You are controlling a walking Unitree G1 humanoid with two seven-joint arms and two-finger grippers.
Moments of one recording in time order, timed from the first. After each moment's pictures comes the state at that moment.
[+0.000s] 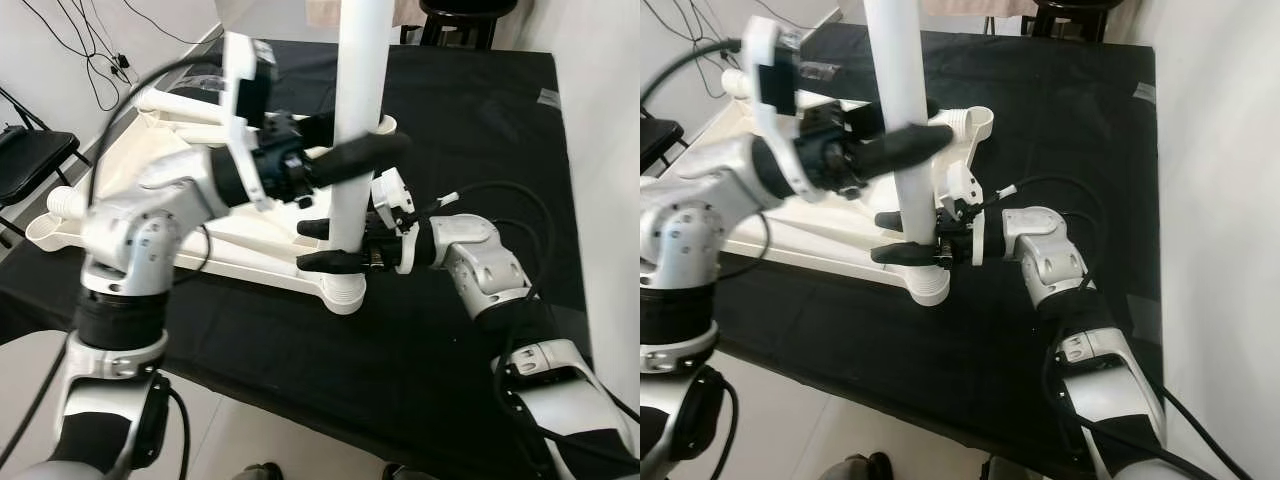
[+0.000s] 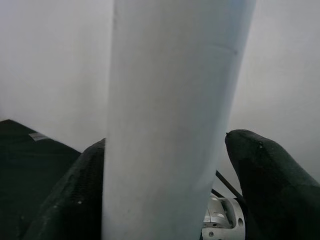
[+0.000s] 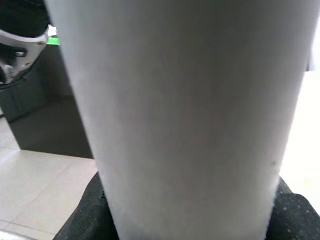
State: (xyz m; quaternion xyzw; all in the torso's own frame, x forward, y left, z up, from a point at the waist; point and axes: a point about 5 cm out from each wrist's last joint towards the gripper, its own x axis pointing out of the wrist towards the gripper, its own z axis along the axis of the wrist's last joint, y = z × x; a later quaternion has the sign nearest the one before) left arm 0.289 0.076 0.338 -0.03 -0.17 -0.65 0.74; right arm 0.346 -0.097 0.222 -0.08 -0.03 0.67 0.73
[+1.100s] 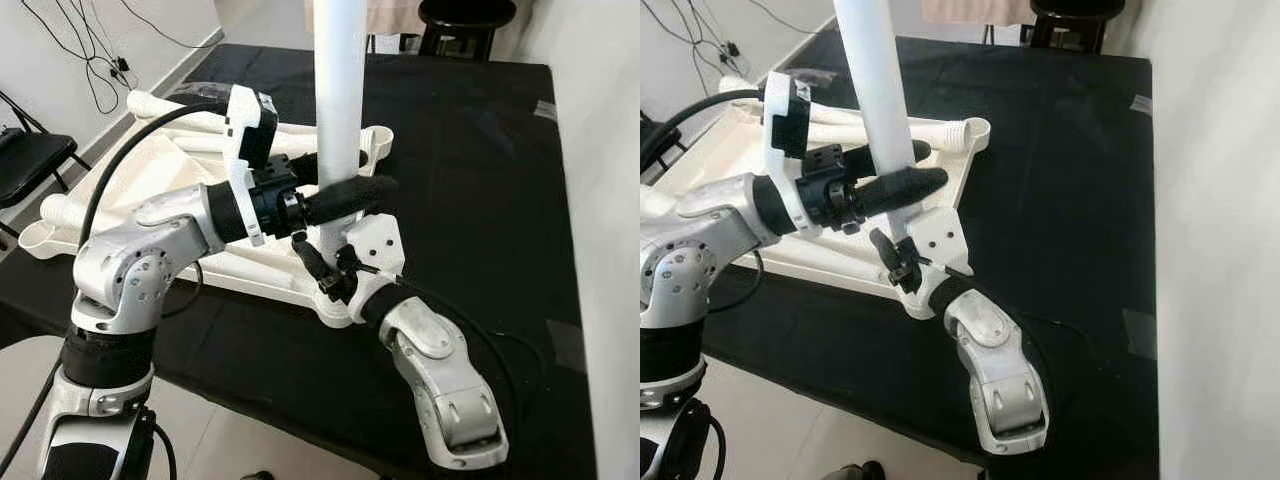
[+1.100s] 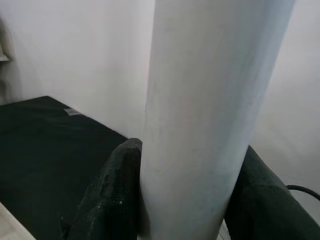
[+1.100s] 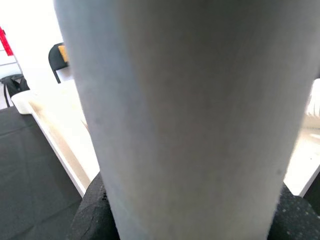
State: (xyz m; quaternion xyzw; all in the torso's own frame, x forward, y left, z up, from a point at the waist) left arm 0.281 0.093 0.316 -0.02 -0.13 -0.60 0.79; right arm 0.273 -0.063 0.194 -0.04 -0.03 0.27 0.96
